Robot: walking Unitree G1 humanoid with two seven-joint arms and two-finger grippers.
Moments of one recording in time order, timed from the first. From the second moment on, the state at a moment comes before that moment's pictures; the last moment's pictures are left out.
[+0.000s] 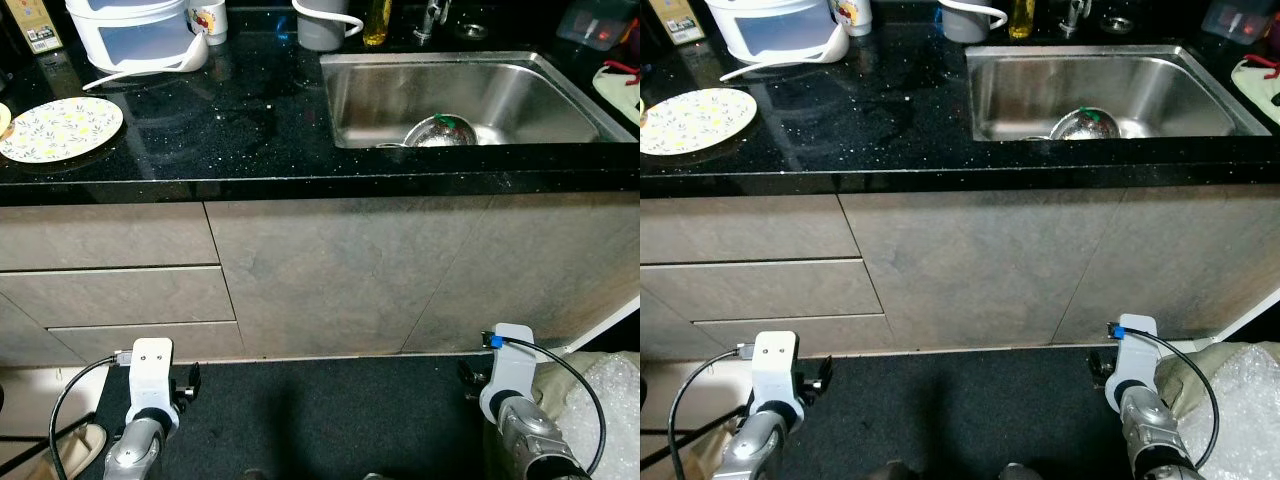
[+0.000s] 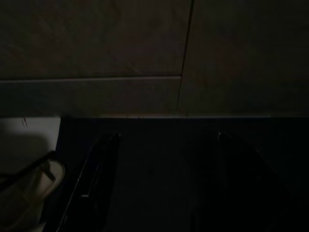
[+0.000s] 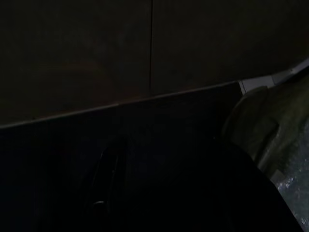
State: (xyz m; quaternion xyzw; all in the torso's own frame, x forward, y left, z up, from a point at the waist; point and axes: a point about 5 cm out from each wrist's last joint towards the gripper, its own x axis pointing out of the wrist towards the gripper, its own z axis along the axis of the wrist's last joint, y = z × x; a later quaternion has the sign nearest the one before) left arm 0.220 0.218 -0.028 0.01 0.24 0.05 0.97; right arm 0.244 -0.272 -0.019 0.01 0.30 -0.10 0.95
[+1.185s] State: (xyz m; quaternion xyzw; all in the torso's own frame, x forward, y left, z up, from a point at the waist) left arm 0.232 0.204 -0.045 0.11 0.31 -0.02 0.94; right arm 0.246 -0.249 -0.033 -0.09 0.38 -0.07 0.92
